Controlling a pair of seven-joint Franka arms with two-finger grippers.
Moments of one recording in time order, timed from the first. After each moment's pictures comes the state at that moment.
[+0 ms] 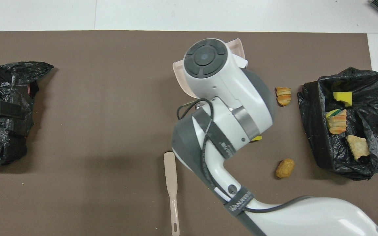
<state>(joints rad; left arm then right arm) 0.04 -0.07 -0.03 -1.72 -0.02 1.65 -0.01 0.45 0.51 0.15 -1.21 -0.24 1.54 0.41</state>
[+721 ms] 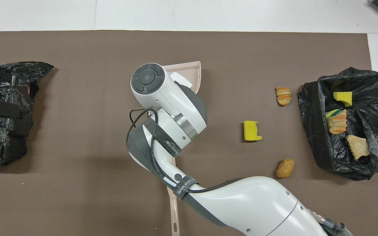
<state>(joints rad) 0.04 -0.07 -0.03 -1.72 -0.02 1.65 -0.01 0.58 0.78 0.14 -1.02 -0.12 1.68 0.64</state>
